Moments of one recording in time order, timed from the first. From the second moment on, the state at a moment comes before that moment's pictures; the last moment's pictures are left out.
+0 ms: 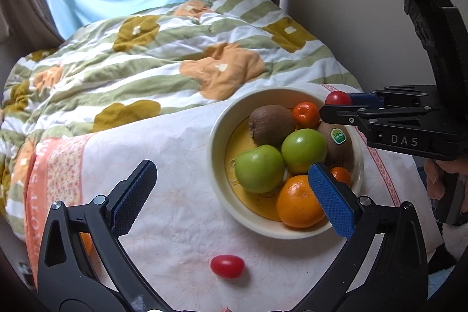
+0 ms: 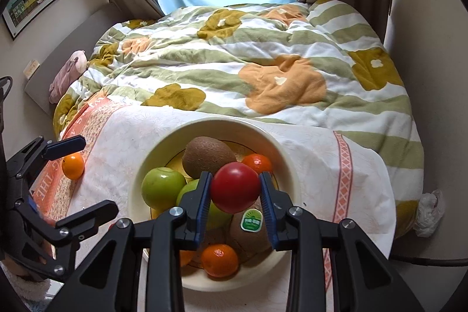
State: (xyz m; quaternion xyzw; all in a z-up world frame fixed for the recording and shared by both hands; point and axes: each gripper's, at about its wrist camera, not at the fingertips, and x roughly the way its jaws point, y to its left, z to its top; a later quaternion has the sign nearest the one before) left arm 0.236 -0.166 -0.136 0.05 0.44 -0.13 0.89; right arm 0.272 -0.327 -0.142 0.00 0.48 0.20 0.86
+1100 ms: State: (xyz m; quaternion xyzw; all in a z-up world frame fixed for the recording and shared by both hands) left arm 0.210 -0.140 -0.113 0.02 0.43 -0.11 0.90; right arm 0.247 -0.327 -0.121 0.01 0.45 0.19 0.87
